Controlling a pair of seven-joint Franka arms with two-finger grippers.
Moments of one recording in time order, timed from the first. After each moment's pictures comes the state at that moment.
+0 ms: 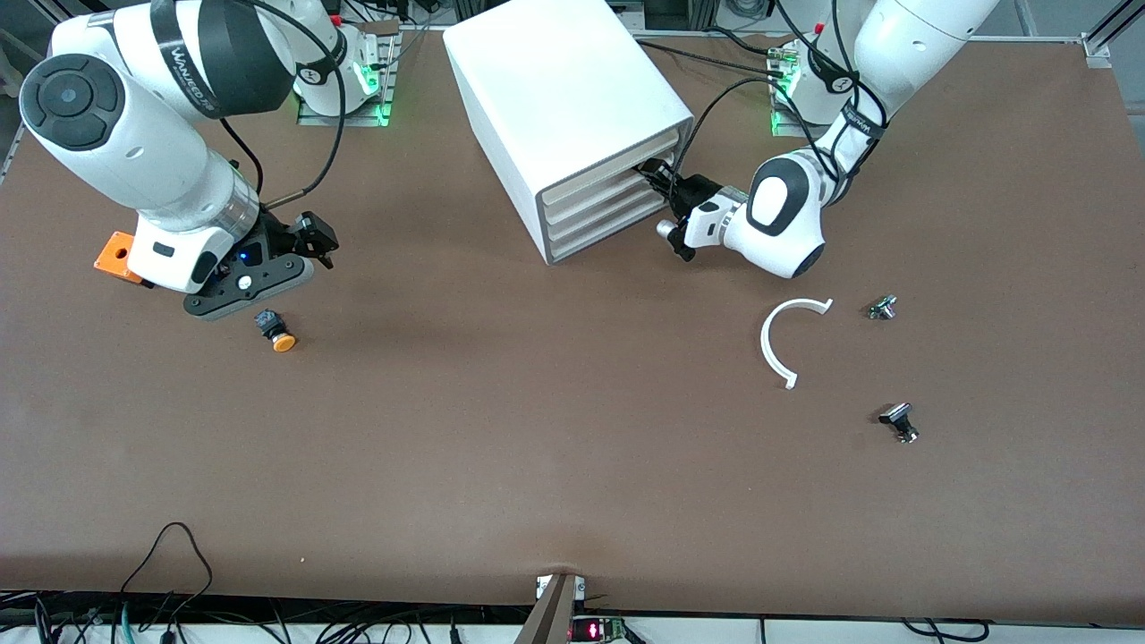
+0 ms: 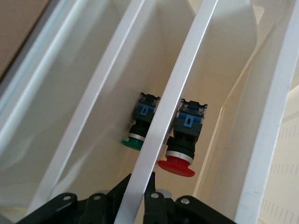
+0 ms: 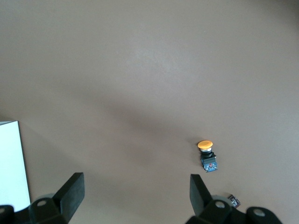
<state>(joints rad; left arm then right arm) 0.00 0.45 -0.45 -2.23 -1.06 1.84 0.69 0.27 0.18 0.03 -1.62 -0.03 1.78 -0.14</state>
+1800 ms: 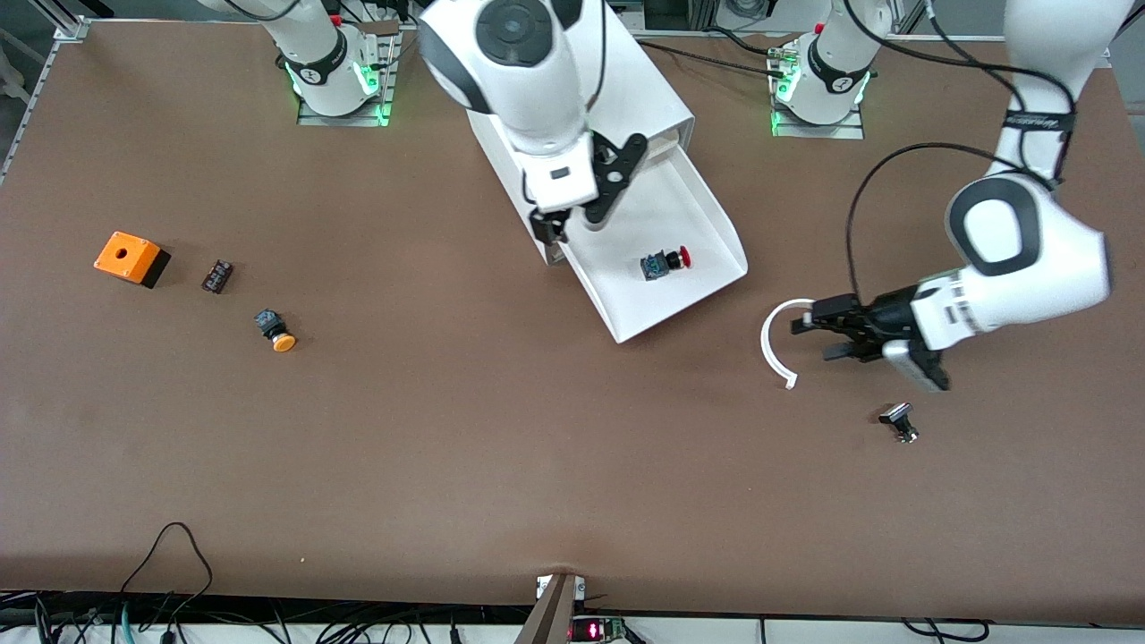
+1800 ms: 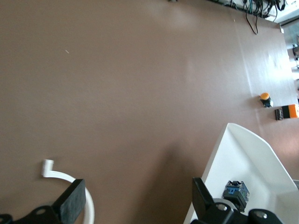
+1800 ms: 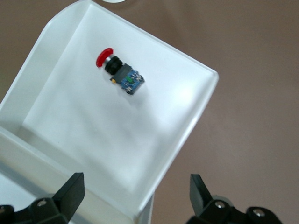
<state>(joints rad) 0.14 0.30 -0.14 -1.91 -0.81 2.14 0.72 0.81 0.50 0.04 -1.32 0.10 1.89 -0.25</state>
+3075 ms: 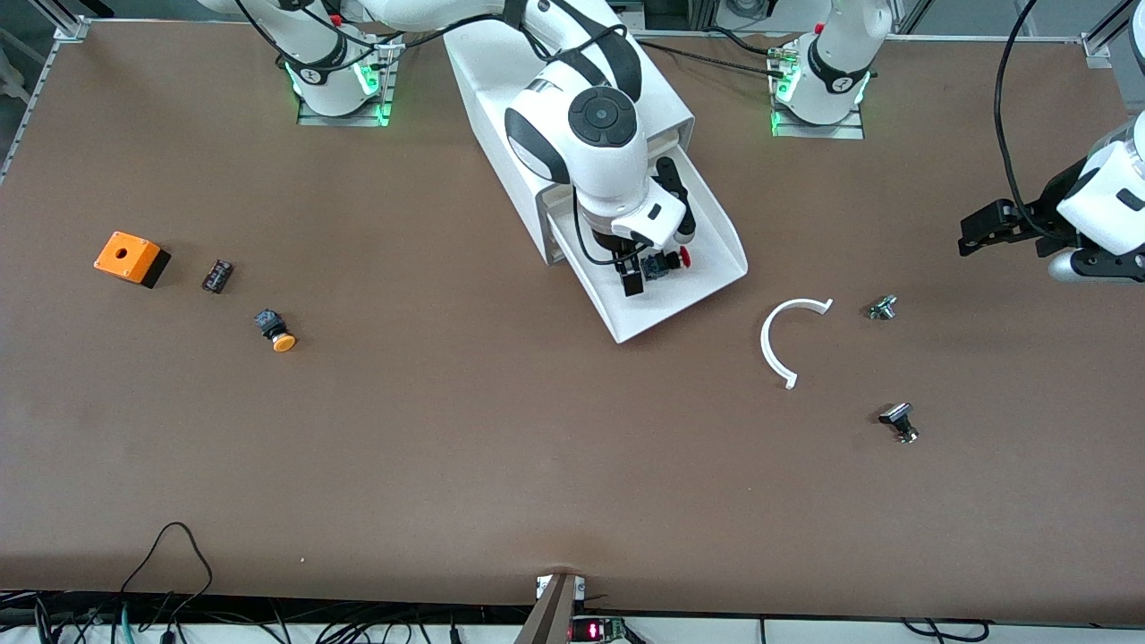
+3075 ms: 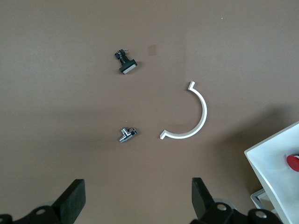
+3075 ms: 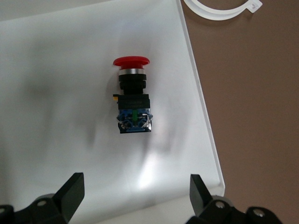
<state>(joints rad) 0.09 0.06 -0.09 -1.61 0.01 1.61 -0.02 0.85 0.76 0.03 -1.11 0.03 1.99 -1.00</state>
